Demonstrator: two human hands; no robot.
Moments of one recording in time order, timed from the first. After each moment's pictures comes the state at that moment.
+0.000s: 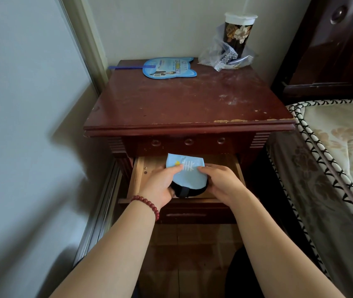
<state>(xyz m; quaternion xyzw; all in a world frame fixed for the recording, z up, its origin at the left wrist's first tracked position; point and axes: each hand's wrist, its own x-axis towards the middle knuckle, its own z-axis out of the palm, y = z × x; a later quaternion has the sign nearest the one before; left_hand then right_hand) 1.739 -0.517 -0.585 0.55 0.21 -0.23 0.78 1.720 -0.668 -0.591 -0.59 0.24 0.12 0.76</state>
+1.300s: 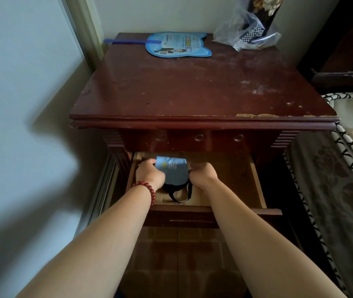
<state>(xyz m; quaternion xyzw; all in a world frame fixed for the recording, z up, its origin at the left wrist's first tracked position) 1.803 -0.488 -0.651 0.88 0.19 -0.12 0.41 1.795 -0.629 -0.661 -0.83 0.24 0.16 0.48</state>
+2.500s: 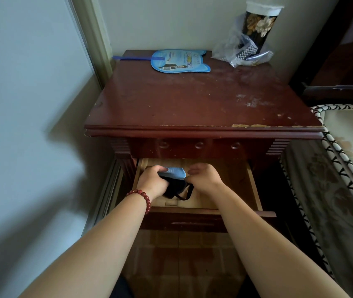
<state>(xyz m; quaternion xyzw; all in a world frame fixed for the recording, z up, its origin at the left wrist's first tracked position) 1.786 -0.473 -0.633 0.89 0.09 -0.16 0.42 1.782 -0.632 -0.636 -0.84 0.17 0.13 0.50</state>
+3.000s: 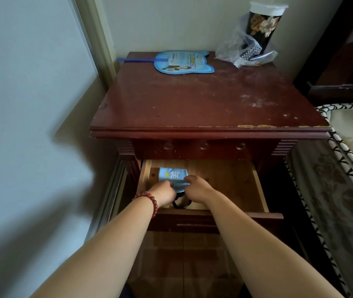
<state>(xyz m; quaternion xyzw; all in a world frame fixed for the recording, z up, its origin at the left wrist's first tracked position) 1.786 -0.483 -0.647 0.90 0.03 -0.32 0.30 1.778 -0.607 -0.645 -0.89 0.08 0.26 0.38</state>
